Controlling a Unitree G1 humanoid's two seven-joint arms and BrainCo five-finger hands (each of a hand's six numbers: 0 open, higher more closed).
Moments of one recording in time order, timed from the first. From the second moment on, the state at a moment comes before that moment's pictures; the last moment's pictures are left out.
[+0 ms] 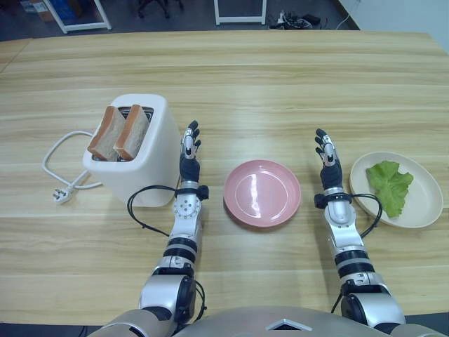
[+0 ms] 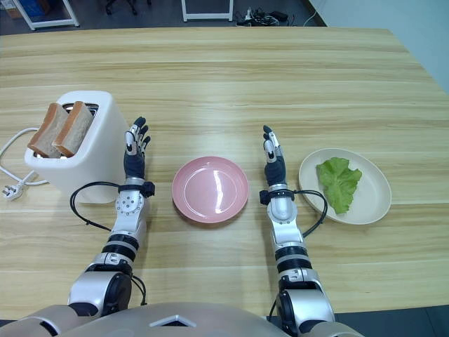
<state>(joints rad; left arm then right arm) -0.38 0.02 0.11 0.75 0.00 -0.60 0.08 -0.25 -0.10 -0.03 0.52 -0.13 -0.44 -0.08</state>
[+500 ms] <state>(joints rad) -0.35 0.01 0.07 0.59 -0.01 -0.58 0.05 -0.26 -0.09 -0.04 0.56 -0.10 -0.46 -0.06</state>
